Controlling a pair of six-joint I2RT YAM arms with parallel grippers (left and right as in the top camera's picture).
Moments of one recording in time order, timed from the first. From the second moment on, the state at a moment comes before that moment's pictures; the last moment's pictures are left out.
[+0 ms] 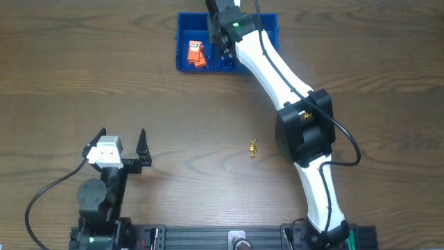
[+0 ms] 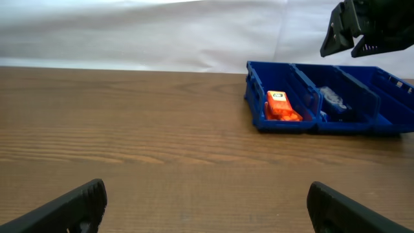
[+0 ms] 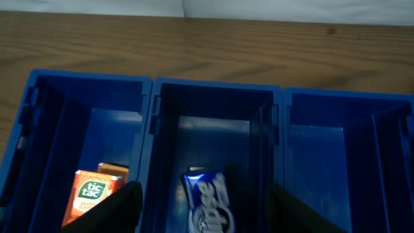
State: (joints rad) left arm -0.06 0.05 0.02 -0.12 0.02 -0.06; right arm 0.47 2.33 2.14 -0.68 0.26 0.34
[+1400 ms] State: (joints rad) left arm -0.06 0.05 0.02 -0.12 0.02 -0.06; right arm 0.63 1.68 0.90 -0.61 0.08 0.59
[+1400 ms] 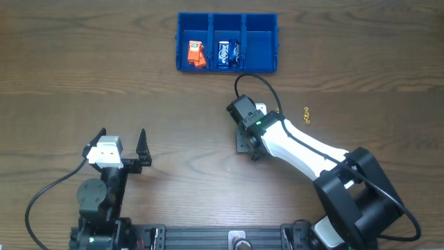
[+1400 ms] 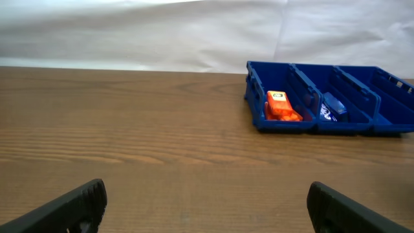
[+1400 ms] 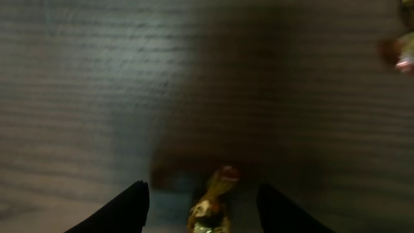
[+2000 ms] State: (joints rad) left arm -0.06 0.05 0.02 -0.12 0.02 -0.06; right arm 0.63 1.68 0.89 -0.66 0.03 0.61
